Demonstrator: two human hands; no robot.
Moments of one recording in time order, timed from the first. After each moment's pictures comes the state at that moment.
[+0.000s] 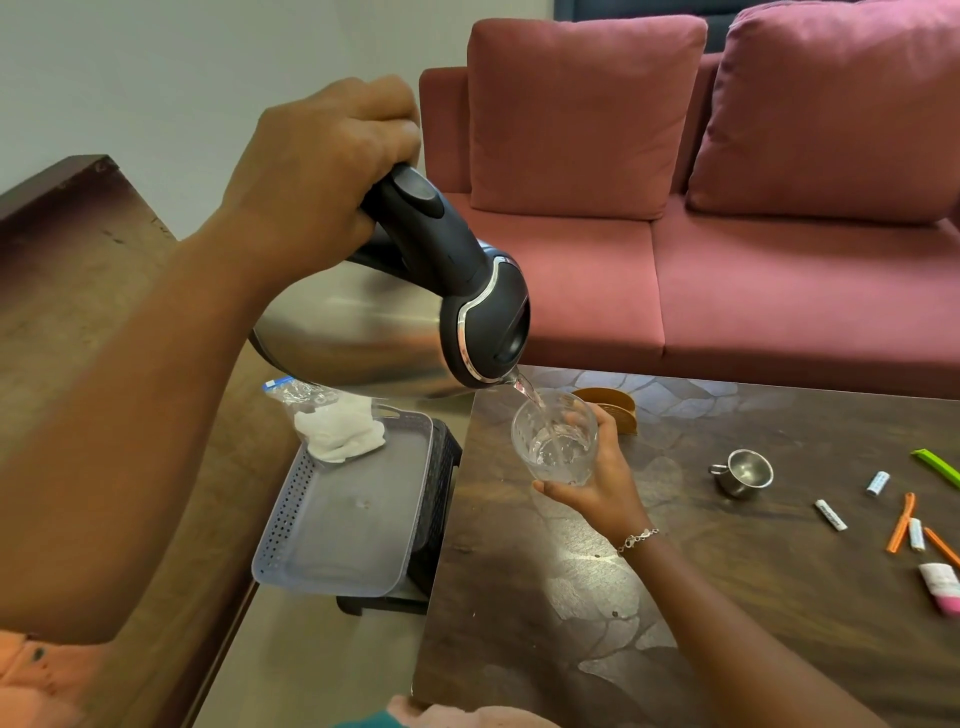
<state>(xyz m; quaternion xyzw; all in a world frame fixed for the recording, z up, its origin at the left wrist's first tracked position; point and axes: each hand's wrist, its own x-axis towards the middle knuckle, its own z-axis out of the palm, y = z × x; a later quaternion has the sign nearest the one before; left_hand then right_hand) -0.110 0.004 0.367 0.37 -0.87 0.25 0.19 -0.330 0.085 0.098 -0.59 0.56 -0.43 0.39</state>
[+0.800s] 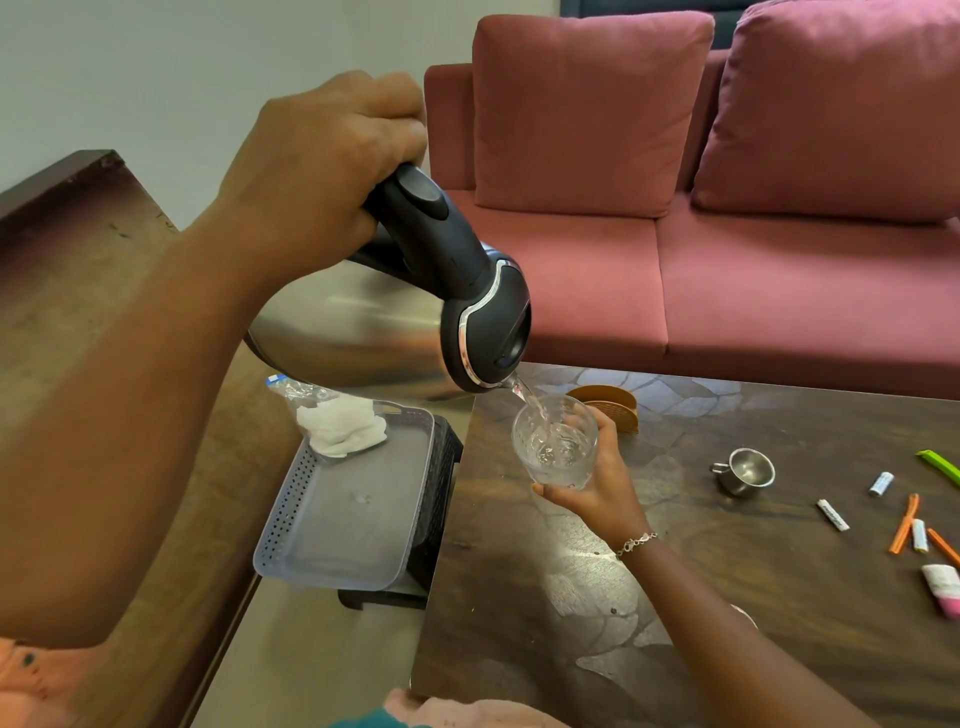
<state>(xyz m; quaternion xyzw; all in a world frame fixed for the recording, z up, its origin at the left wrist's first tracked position) -0.114 0.013 0.370 0.37 -0.88 0.27 0.16 -0.332 0.089 0.088 -0.58 0.56 -0.43 0.40</state>
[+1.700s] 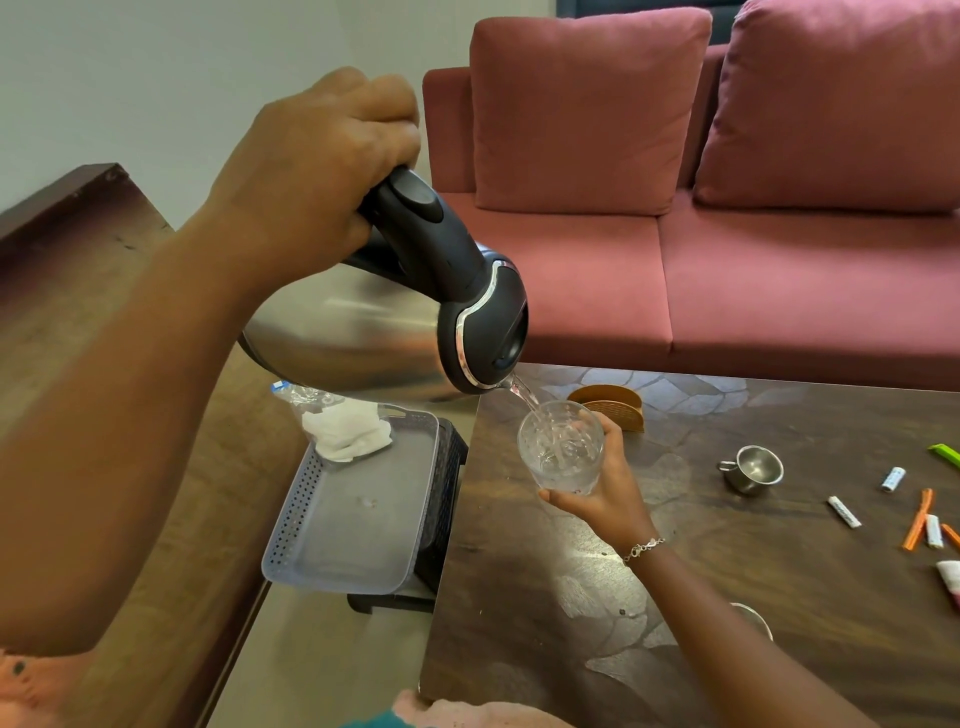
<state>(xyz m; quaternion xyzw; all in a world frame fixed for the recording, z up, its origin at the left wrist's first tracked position) -0.117 0.017 0.375 0.36 -0.88 0.26 0.14 -0.333 0.092 0.082 -0.57 0.56 -0.44 0.41</state>
